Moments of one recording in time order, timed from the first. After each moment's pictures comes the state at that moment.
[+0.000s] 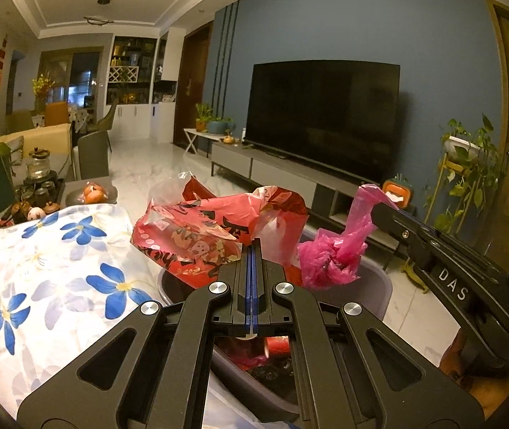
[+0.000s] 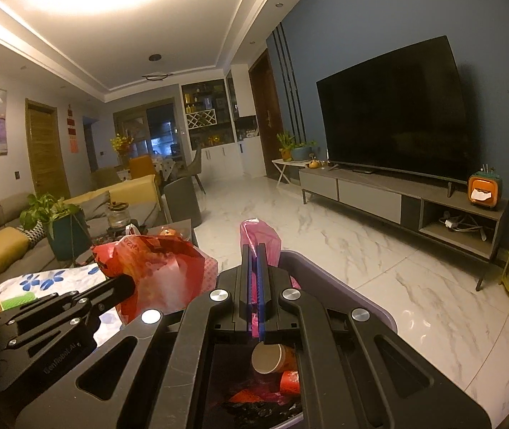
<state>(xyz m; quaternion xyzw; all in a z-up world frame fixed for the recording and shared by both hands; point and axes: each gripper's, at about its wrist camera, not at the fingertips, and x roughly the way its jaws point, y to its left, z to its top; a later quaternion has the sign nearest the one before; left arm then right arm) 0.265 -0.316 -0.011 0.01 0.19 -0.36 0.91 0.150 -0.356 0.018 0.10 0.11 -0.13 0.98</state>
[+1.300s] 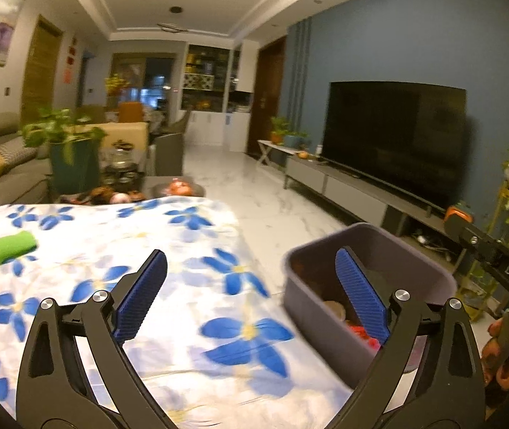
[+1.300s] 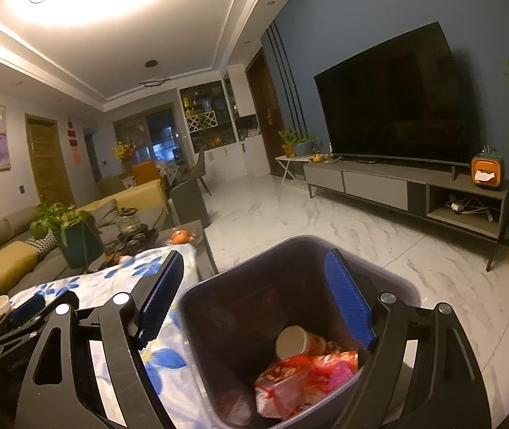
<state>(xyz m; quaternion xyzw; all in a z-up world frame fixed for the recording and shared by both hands) 0.253 -0.211 -0.015 -0.02 0.17 -0.20 0.96 0.141 -0.331 0.013 0.13 0.10 -0.12 0.98</state>
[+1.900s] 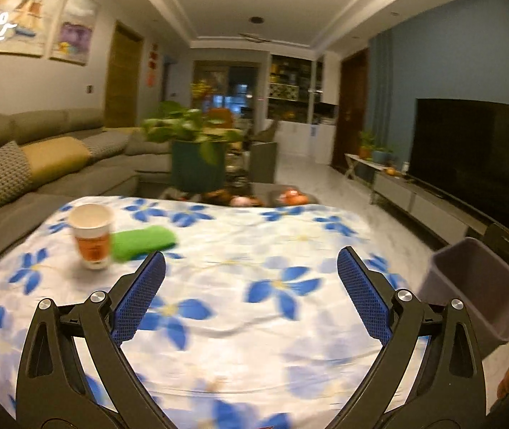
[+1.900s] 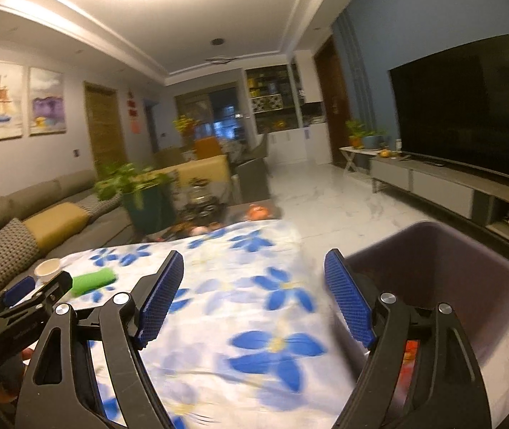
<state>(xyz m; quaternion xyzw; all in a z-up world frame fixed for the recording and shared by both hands) 0.248 -0.045 -0.015 -0.03 0.16 -0.02 0.99 0.190 -0.198 0.012 0.09 0.13 0.01 0.99</state>
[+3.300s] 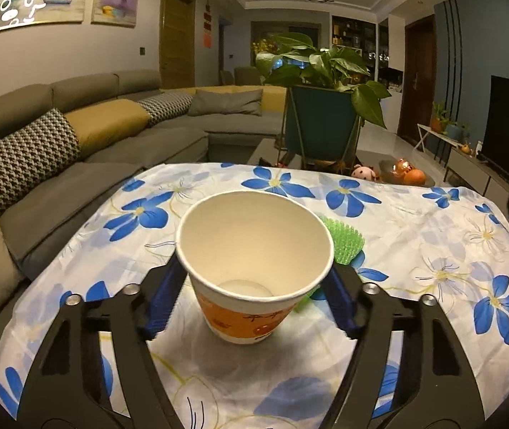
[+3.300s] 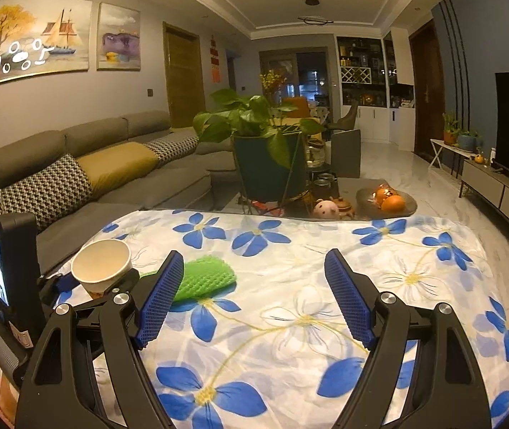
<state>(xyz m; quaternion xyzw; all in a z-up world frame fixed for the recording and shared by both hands) 0.395 0.137 -0.065 -0.03 0.25 0.09 0.96 0.350 0.039 -0.008 0.01 0.19 0.16 0.97</state>
